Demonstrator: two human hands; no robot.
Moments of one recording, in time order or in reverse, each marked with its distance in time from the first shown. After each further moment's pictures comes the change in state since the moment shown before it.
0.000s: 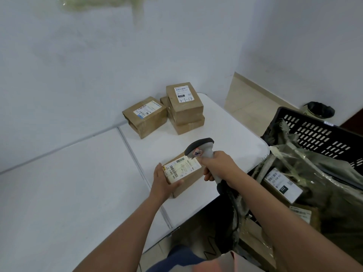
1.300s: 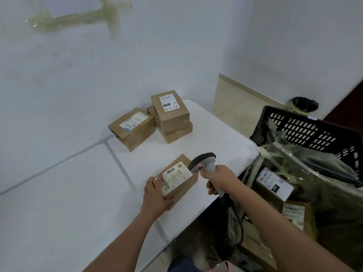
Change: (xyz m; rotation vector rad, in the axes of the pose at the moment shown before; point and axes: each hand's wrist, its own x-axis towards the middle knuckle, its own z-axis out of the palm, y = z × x) left_hand 0.007 -0.006 0.008 0.380 -0.062 0.159; right_hand 0.005 0.034 -0.025 0.093 0.017 0.129
